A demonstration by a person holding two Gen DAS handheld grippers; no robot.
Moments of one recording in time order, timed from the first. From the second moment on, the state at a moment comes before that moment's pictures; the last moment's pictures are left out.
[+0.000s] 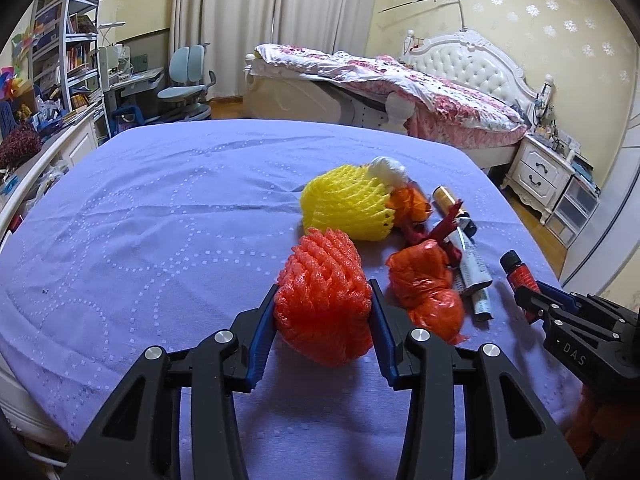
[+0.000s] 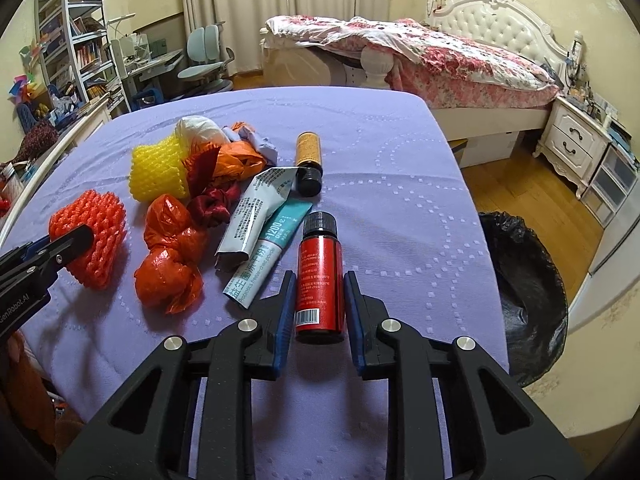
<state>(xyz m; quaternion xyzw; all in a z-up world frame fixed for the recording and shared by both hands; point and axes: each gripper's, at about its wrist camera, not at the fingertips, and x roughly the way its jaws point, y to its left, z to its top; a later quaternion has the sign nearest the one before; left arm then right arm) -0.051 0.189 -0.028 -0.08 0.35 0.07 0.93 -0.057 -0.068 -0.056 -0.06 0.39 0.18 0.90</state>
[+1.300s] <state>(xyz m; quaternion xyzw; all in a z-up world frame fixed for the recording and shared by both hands) 0.052 -0.022 -0.012 0.00 0.33 -0.12 0.94 -0.012 -0.240 -0.050 0.02 0.36 0.02 0.93</state>
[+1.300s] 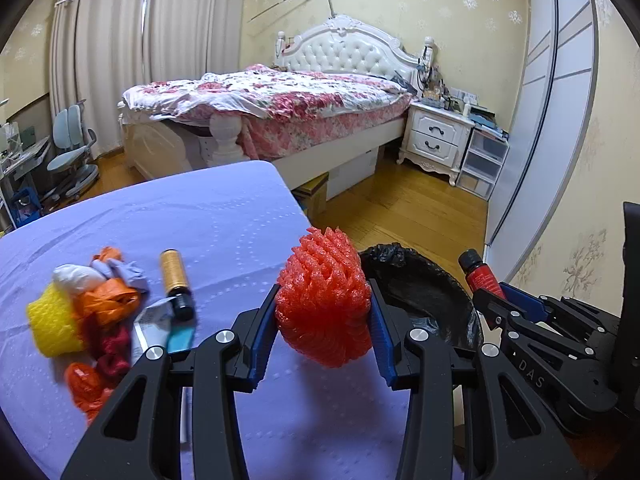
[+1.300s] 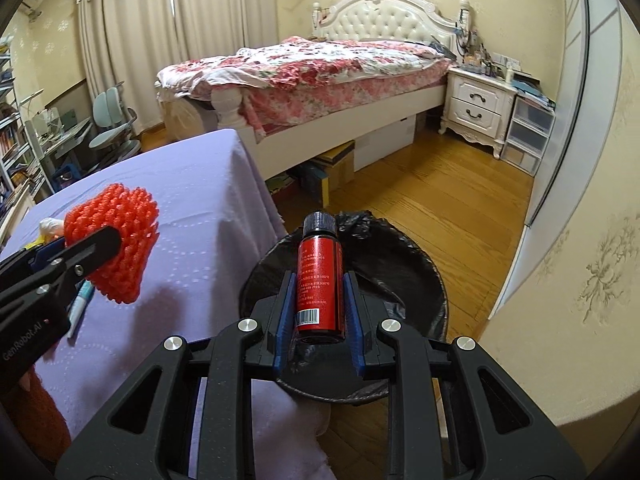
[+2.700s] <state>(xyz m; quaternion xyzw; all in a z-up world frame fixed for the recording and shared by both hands) 0.077 -0.071 -0.033 0.04 0.35 -0.10 0.93 0.009 -0.285 -0.067 0.06 0.36 -0.02 0.93</state>
